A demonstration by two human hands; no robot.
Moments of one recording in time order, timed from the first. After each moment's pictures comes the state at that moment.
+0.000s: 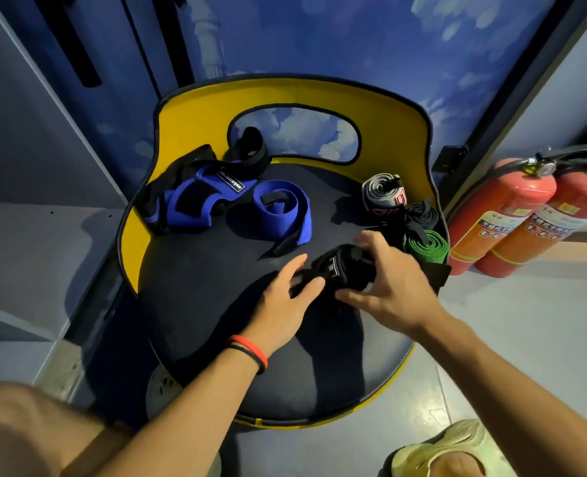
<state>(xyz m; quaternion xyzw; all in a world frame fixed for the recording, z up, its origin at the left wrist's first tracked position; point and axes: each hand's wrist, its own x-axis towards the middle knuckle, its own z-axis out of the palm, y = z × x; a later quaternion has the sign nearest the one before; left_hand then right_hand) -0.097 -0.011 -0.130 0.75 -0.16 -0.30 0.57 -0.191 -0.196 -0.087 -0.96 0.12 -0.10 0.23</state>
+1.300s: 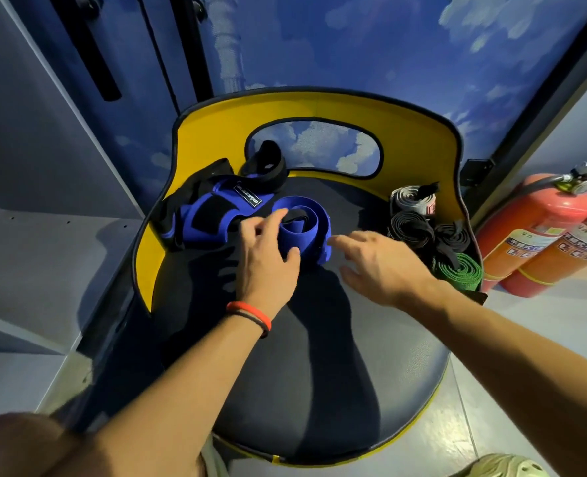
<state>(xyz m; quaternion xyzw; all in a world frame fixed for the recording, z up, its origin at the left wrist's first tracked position) -0.018 -0.019 -0.097 0.88 -0.19 0.01 0.44 -0.102 -0.203 -0.080 -1.00 0.00 -0.03 0.05</state>
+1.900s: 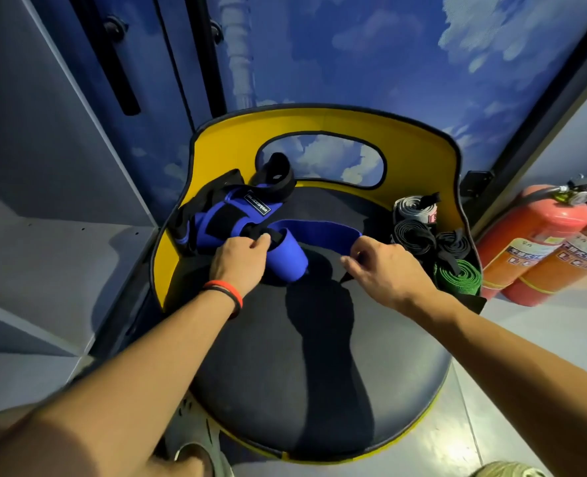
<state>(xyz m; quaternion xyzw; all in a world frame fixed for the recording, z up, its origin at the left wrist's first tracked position) 0.023 0.019 -0.076 0.92 -0.07 -0.10 0.36 -0.109 -0.192 -0.074 -0.97 0.16 -0.04 0.20</state>
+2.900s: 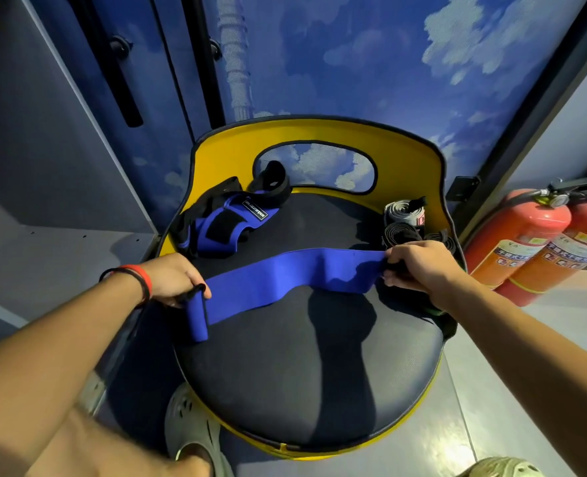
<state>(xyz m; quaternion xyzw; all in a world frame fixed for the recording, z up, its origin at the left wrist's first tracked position) 0.066 0.121 -0.058 0.90 -0.12 -0.34 0.23 -0.136 -0.219 -0.039 -0.64 0.45 -0.06 0.62</state>
